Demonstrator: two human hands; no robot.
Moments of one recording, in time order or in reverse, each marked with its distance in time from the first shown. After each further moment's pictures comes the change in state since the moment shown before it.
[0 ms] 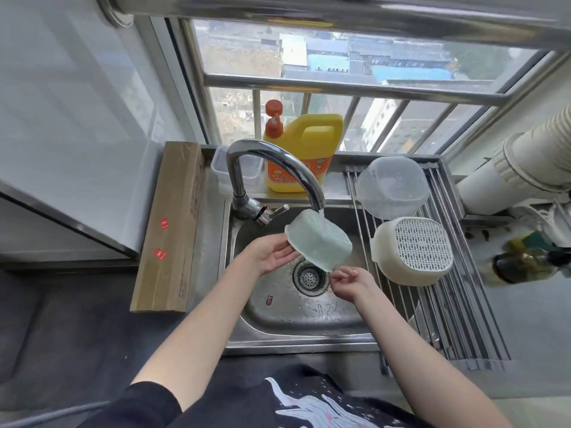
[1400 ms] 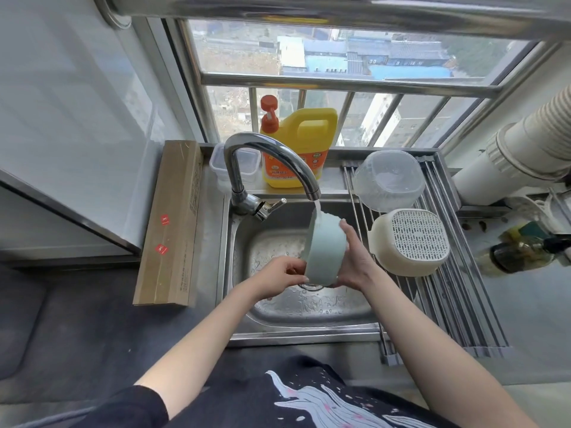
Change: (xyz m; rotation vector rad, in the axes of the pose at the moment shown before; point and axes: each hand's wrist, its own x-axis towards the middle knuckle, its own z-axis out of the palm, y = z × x) left_hand -0.026 -0.051 -0.016 1.127 -0.286 0.455; right_hand -0.007 -0.008 0.014 -0.947 -0.057 -0.133
